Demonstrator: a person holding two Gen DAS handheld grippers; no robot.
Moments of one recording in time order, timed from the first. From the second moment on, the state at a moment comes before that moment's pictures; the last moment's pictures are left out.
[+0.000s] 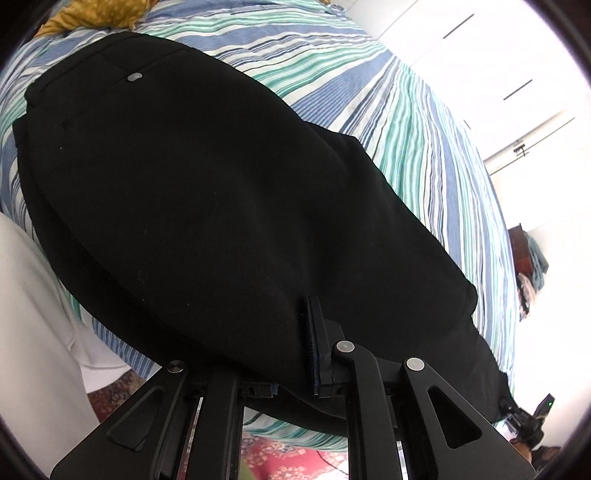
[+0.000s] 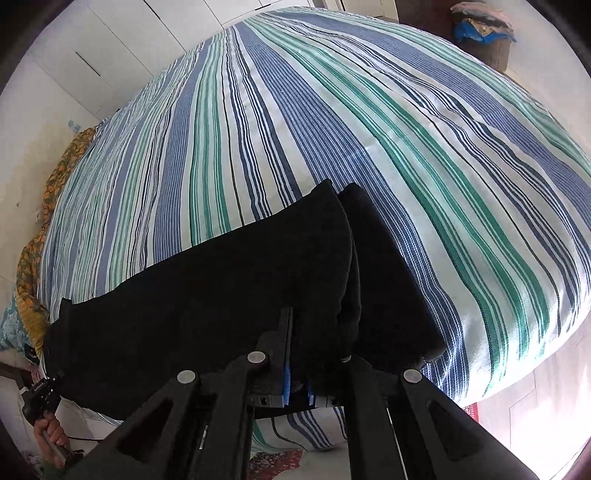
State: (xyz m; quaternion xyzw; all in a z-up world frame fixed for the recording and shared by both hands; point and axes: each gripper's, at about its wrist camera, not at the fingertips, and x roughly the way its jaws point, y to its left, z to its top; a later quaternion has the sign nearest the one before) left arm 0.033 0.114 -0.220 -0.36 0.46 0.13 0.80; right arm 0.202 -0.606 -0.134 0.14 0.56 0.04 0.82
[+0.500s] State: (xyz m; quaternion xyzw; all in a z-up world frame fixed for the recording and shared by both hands) left arm 0.028 0.094 -0.209 -0.33 0.46 0.11 0.82; right arm 0.180 -0.633 -0.115 0.20 0.50 -0.01 0.84
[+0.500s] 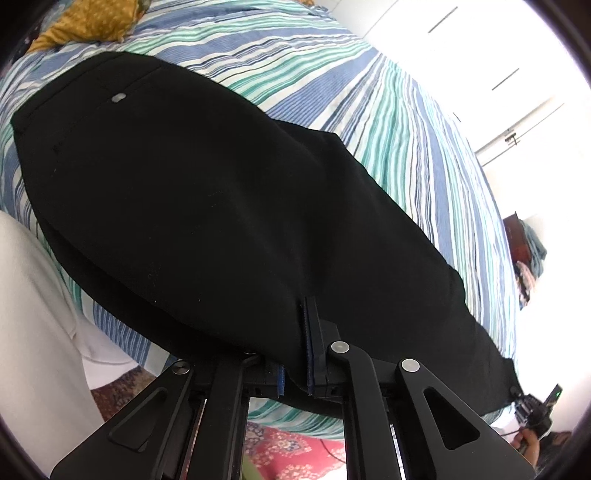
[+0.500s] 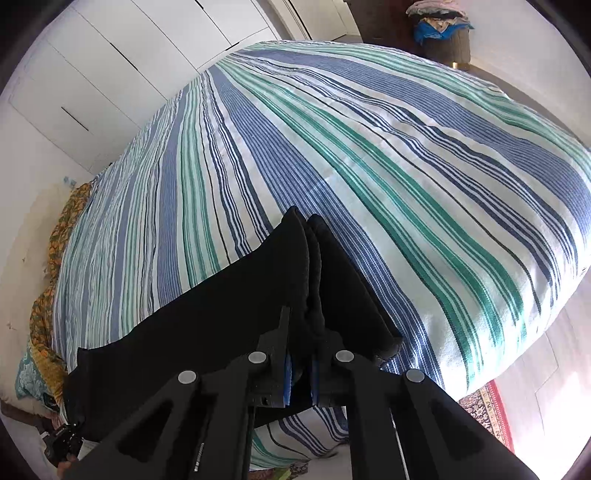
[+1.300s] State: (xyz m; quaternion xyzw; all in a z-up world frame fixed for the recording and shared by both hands) left arm 0.041 0.083 -0.214 -0.27 0.51 0.15 0.80; right arm 0.180 -0.641 -0.123 0.20 0.51 -0.06 0.83
